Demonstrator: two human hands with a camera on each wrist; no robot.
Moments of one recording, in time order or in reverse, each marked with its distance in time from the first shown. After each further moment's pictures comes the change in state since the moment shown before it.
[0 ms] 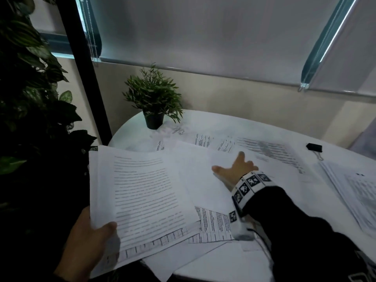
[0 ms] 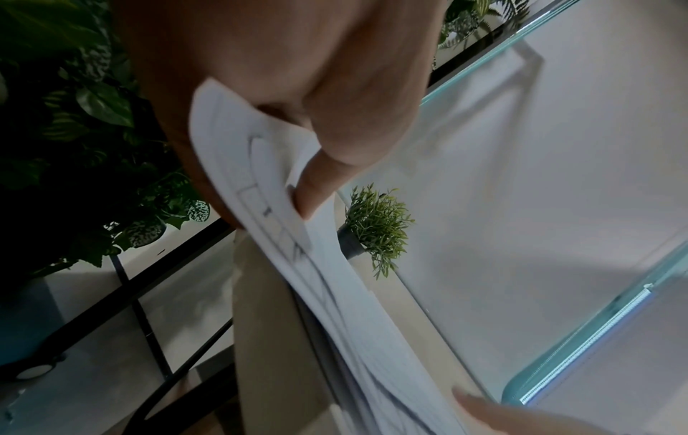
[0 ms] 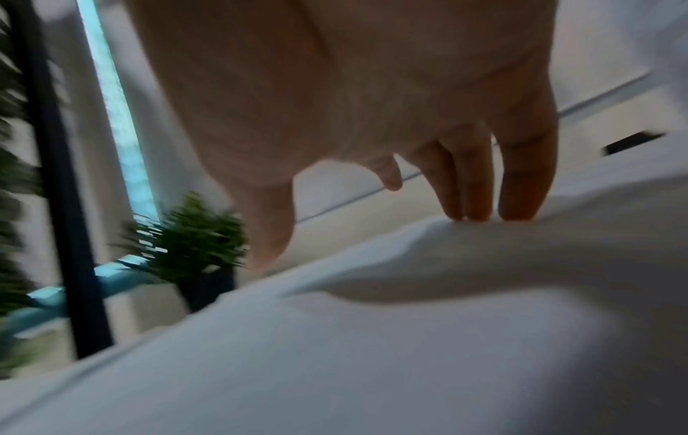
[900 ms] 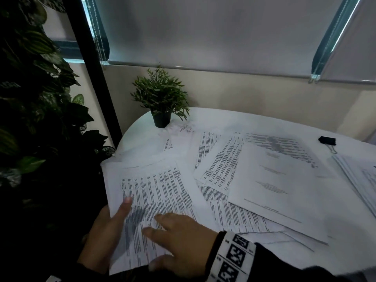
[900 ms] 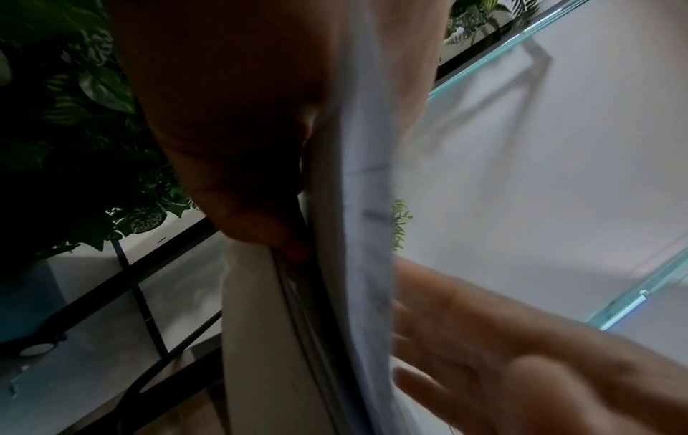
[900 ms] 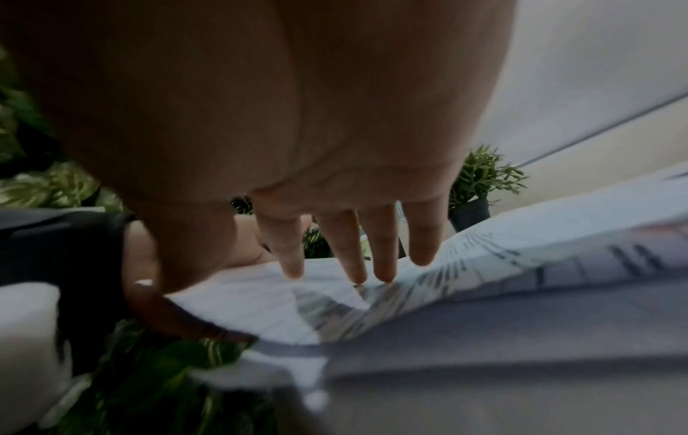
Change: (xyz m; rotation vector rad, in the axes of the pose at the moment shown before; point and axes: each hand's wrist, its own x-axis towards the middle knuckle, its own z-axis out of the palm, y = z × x) left_hand -0.005 0.001 0.007 -0.359 -0.092 -0.041; right_hand -0.156 -0.028 0.064 -0.349 -0.395 -1.188
